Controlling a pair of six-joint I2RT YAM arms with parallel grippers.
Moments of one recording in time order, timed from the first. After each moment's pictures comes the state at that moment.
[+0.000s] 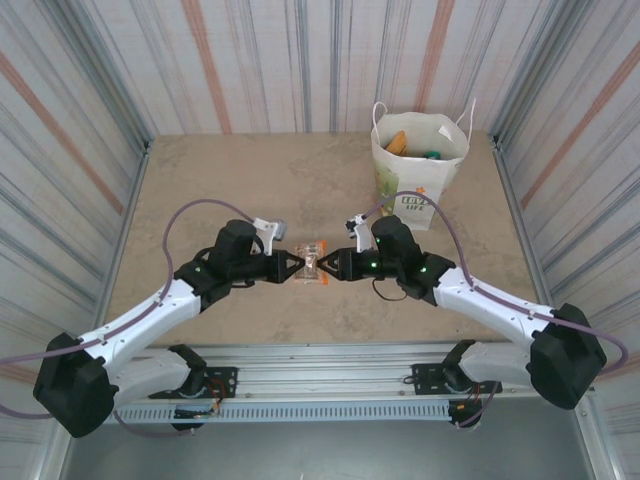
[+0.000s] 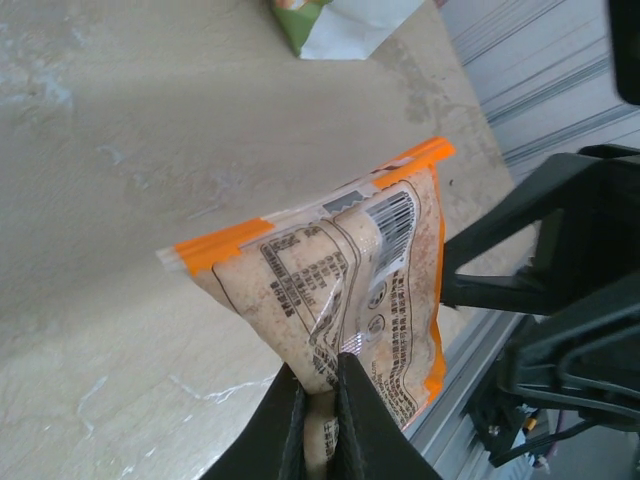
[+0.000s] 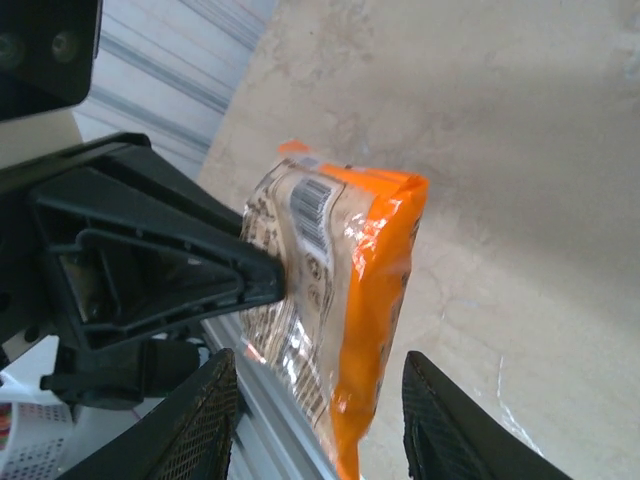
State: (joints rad) left arm -0.64 1.07 0.68 -0.19 0.42 -0.55; right arm 0.75 1.19 0.72 -0.04 -0.43 0.68
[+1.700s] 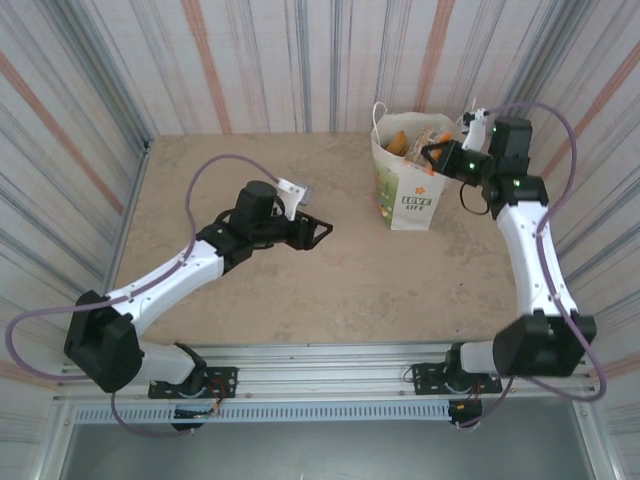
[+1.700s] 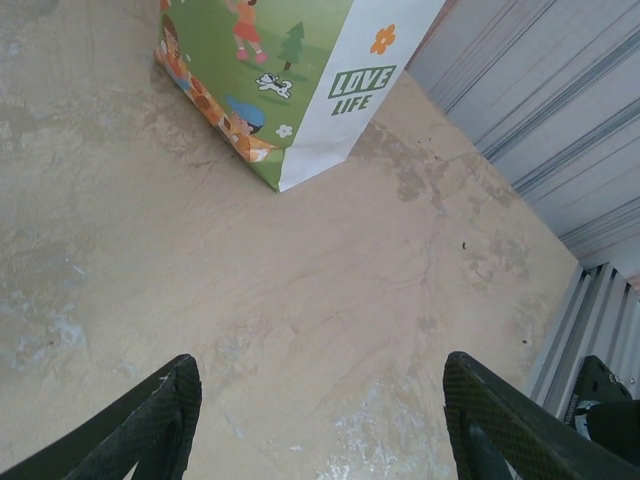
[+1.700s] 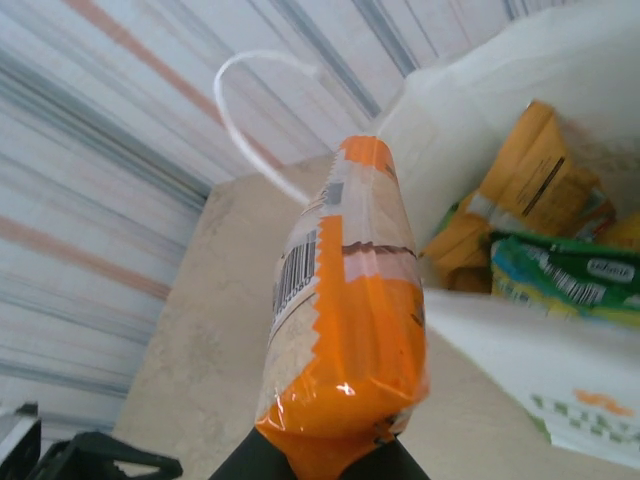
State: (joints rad) left arm -0.64 1.36 1.03 -0.19 0.37 -0.27; right arm -0.03 1.38 1.42 -0.54 -0.63 0.43
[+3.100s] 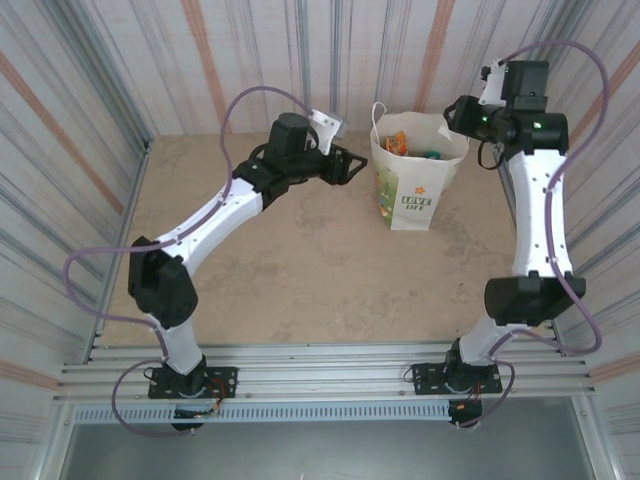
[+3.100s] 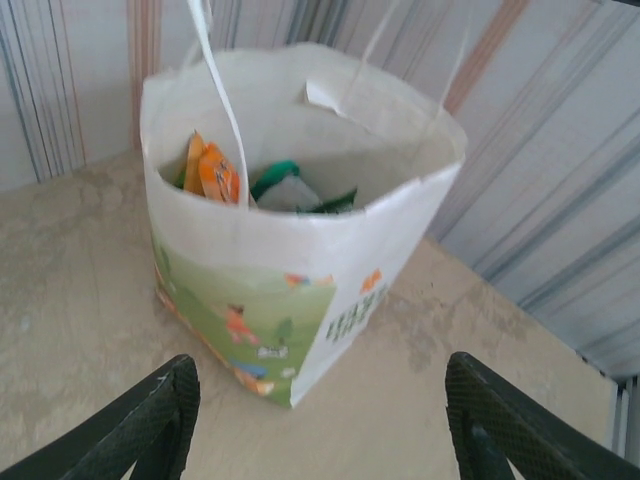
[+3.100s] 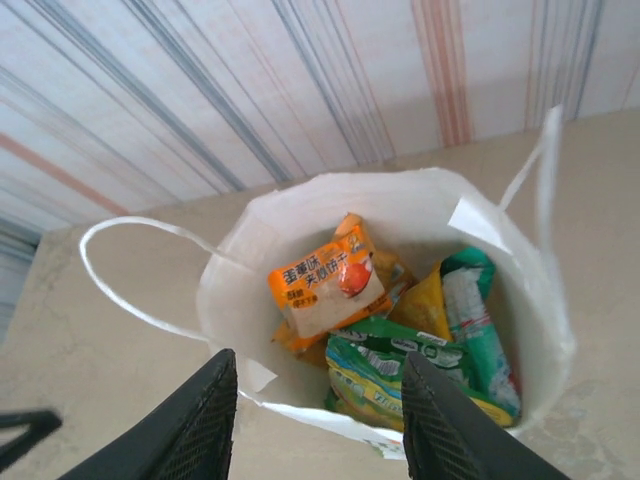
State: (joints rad) left arm -0.62 1.83 1.74 -0.27 0.38 -0.20; right arm -0.04 1.65 2.08 -1.02 -0.26 0.27
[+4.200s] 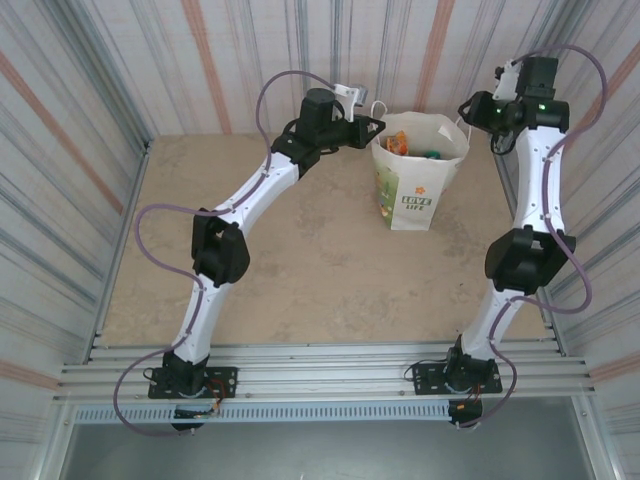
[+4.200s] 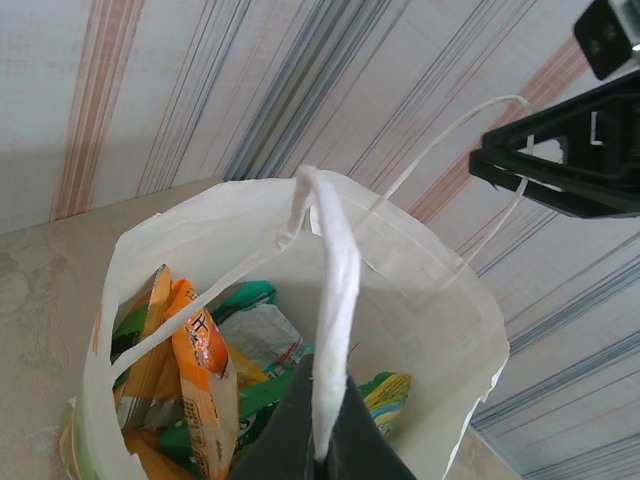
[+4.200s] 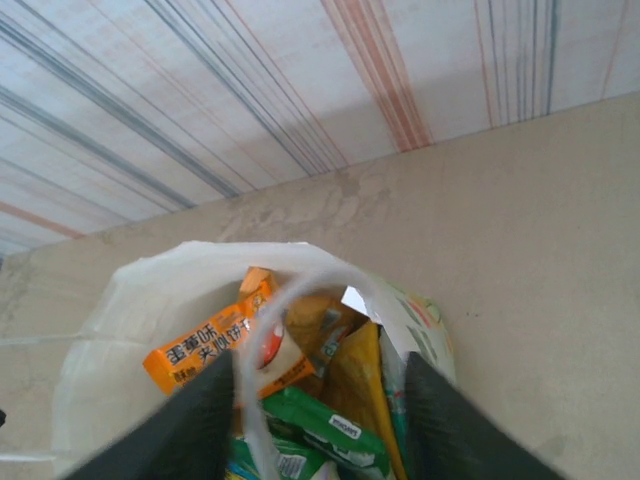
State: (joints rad) left arm -0.59 2.32 2.33 -0.21 0.51 -0.43; right arm -0.18 1.96 2.25 -0.98 -0.41 0.22
